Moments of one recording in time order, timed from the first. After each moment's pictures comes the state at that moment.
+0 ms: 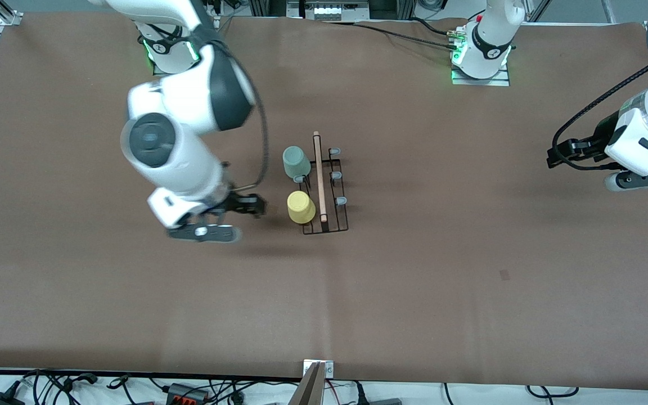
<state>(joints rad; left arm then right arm) 0.00 0.10 -0.05 -1.60 0.00 1.58 -0.20 0.80 0.64 -0.58 -1.15 0.37 1.70 0.32</state>
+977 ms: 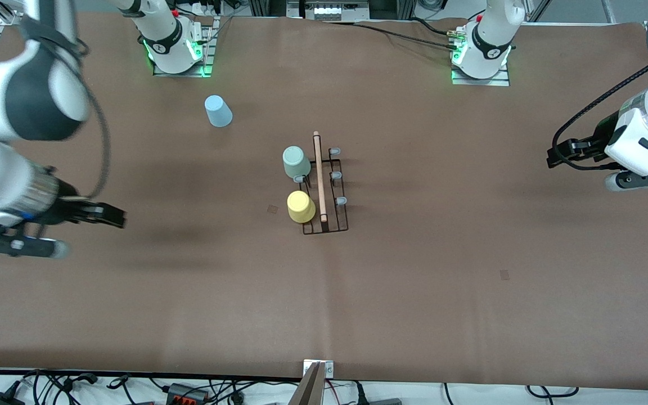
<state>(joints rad) 0.00 0.10 -0.05 -1.60 0.00 1.58 -0.20 0.20 0.44 -0.16 -1.20 0.10 1.65 0.16</state>
